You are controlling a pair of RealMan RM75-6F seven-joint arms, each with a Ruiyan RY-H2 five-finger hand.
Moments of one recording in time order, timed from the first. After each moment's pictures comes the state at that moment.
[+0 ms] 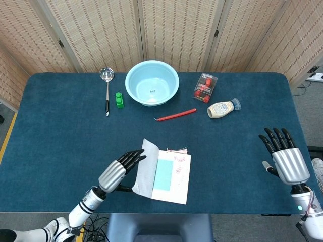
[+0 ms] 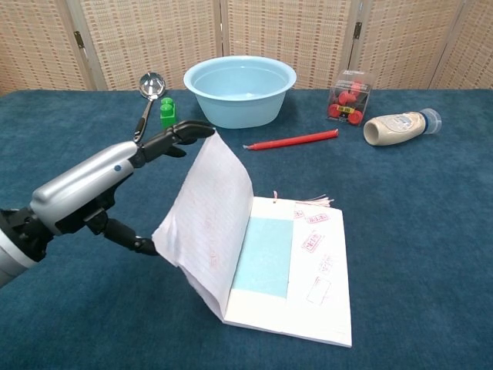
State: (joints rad) left arm -0.56 -1.78 0.02 -1.15 1.79 1.41 -0.33; right arm 0.23 -1.15 0.04 -1.48 -1.56 1.46 -0.17
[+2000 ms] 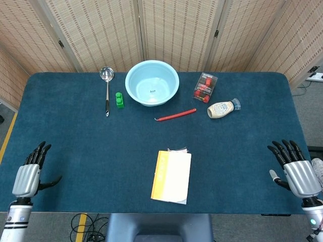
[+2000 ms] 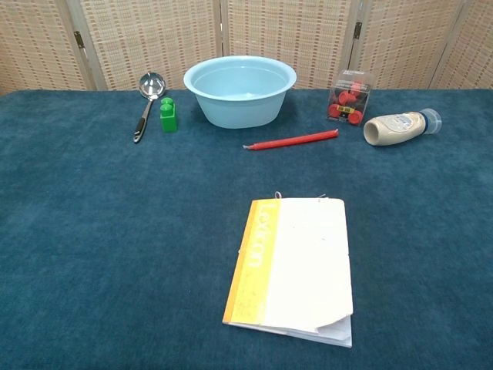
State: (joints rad) left arm -0.21 -1.30 0.01 -1.51 1.38 1.50 -0.06; right arm 0.13 -1.16 0.00 -1.38 -1.62 1.52 0.06
